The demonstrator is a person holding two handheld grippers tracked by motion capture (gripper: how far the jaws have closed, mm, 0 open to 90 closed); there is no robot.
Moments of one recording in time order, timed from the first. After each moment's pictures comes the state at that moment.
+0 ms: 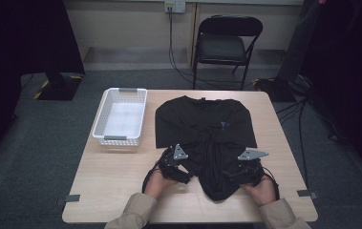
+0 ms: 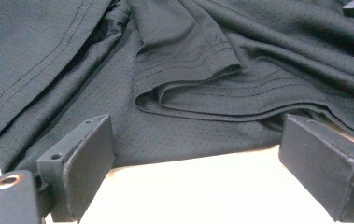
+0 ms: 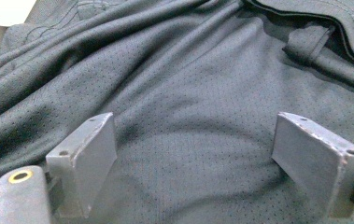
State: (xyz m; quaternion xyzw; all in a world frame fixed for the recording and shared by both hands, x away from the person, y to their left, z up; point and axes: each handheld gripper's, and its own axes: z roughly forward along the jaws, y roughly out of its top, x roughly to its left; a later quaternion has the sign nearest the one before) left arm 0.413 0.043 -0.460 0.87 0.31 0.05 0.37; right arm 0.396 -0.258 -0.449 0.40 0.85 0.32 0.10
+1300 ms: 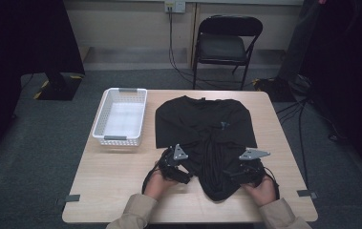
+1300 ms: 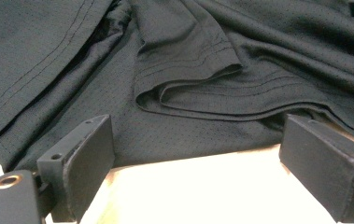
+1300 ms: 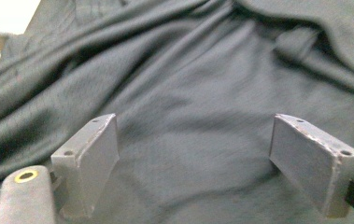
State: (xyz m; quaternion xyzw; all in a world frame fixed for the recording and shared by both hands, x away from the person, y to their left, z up) left arm 0.412 0.043 -0.460 0.87 0.32 0.06 0.37; right arm 0.396 -0.261 -0.444 0.41 0.85 0.33 0.10
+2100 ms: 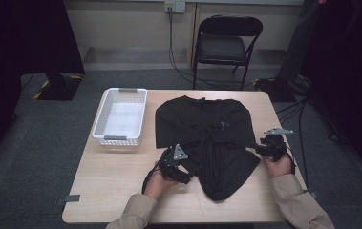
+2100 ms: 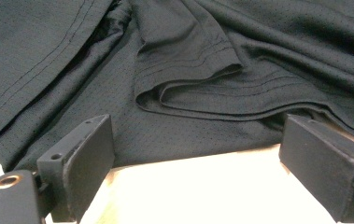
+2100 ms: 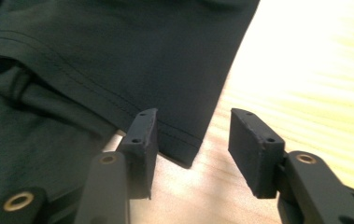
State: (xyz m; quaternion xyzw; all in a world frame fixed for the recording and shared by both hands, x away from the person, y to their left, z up) left arm 0.412 0.043 -0.460 0.87 0.32 0.06 0.37; right arm 0.470 -0.342 -0.443 0.53 0.78 0.27 0.20
